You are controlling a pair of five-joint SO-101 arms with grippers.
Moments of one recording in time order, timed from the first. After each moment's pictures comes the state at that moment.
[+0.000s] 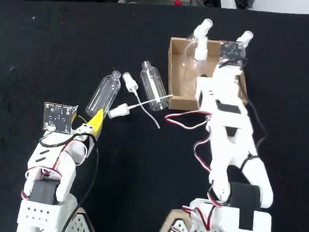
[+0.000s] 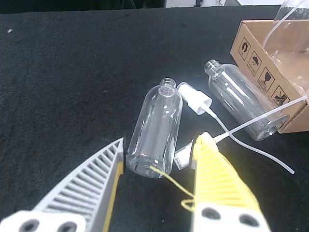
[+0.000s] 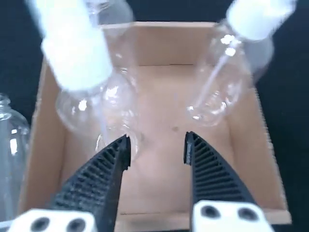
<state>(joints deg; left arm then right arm) 0.2 -103.7 93.3 38.1 -1.5 3.5 -6.9 44.4 10.0 5.0</state>
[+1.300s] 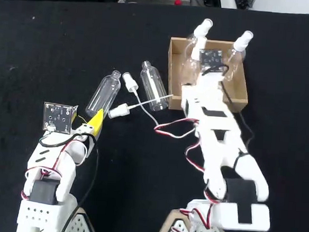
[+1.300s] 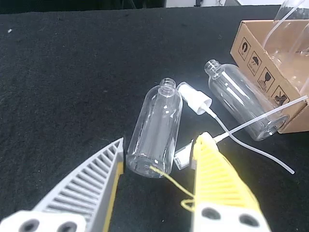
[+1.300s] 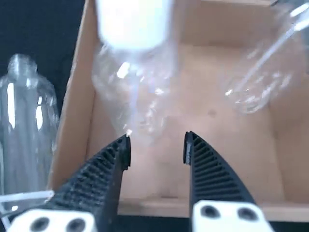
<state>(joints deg) 0.2 -103.7 93.3 38.1 -1.5 -1.5 -3.7 48.7 6.7 5.0</state>
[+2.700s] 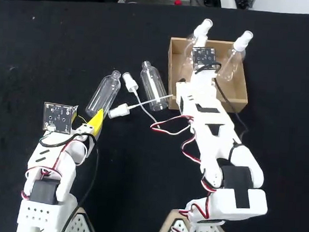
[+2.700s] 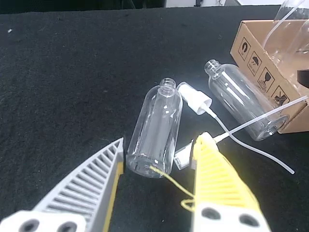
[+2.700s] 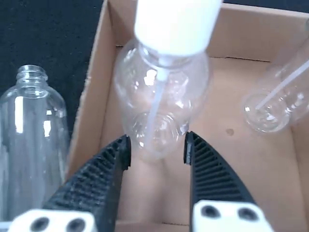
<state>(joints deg) 0.2 -103.7 93.3 38.1 -1.5 -3.7 2.2 45.4 0.8 5.0</state>
